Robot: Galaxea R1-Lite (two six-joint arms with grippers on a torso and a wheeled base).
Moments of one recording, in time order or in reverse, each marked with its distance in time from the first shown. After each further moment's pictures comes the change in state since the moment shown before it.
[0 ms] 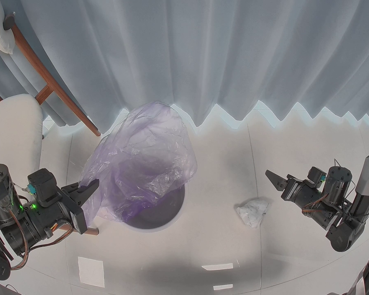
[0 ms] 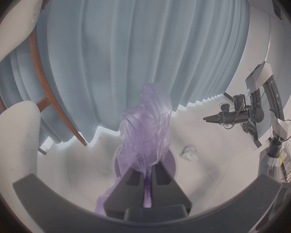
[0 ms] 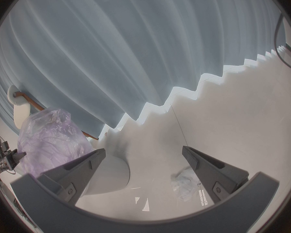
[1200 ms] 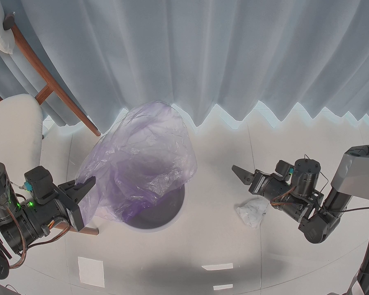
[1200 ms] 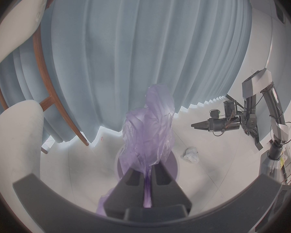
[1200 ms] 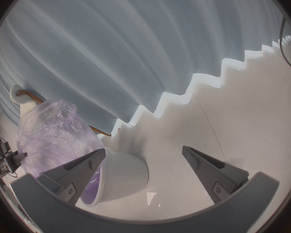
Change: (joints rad) left arm 0.026 -0.010 -0.002 -0.001 -0.010 -0.013; right arm 0.134 0.126 -0.291 0.155 0.007 0.051
